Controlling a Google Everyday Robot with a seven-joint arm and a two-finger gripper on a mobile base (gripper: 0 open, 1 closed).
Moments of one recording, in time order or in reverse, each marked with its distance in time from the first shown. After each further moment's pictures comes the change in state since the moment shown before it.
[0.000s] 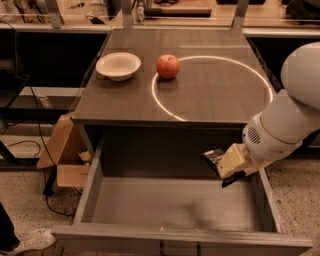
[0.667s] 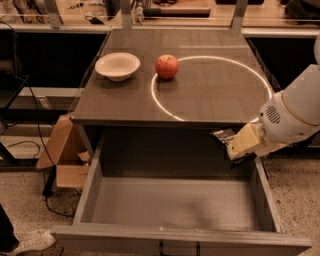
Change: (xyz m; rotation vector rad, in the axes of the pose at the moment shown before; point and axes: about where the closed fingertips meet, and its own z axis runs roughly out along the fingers) arm -0.020 -0.005 -0.046 -0.016 -0.100 0.009
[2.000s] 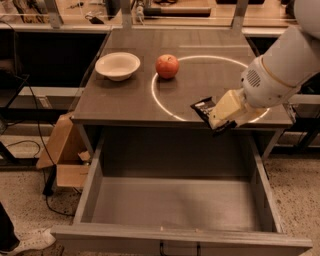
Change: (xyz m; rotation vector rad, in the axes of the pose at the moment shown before) arm -0.063 0.030 -0.024 -0.050 -0.049 -0.075
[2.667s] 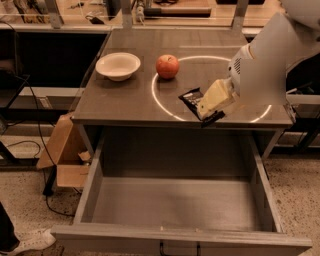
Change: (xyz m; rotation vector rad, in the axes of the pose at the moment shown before) arm -0.028 0.029 -0.001 -0.034 -0.015 -0.060
